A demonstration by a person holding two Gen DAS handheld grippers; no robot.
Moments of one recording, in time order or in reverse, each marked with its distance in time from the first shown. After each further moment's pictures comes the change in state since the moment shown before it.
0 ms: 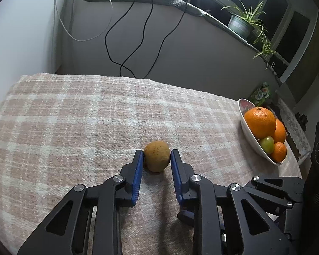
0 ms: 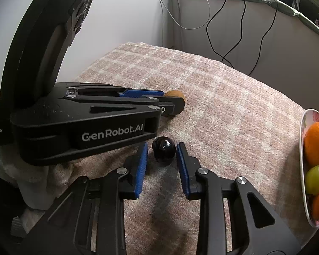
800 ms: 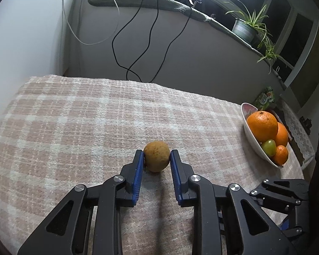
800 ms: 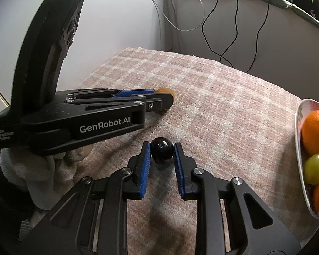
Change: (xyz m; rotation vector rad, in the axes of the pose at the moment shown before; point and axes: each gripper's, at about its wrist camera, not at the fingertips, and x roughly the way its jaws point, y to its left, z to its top) left arm -0.011 -0.002 -0.004 -0.020 -0.030 0.048; right arm -0.018 -0.008 -0.007 0.068 -0.026 0.048
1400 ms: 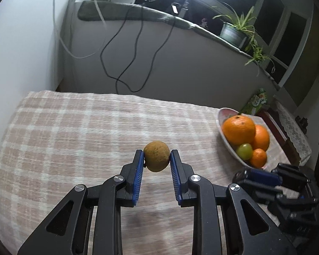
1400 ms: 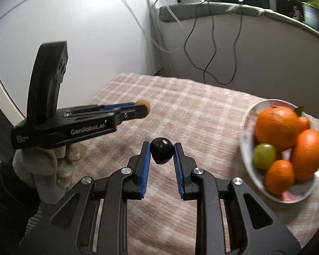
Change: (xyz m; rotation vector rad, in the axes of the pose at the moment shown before) left arm -0.023 -0.045 0.005 0.035 -0.037 -0.018; right arm -0.086 -0.041 -0.013 0.071 -0.125 0.000
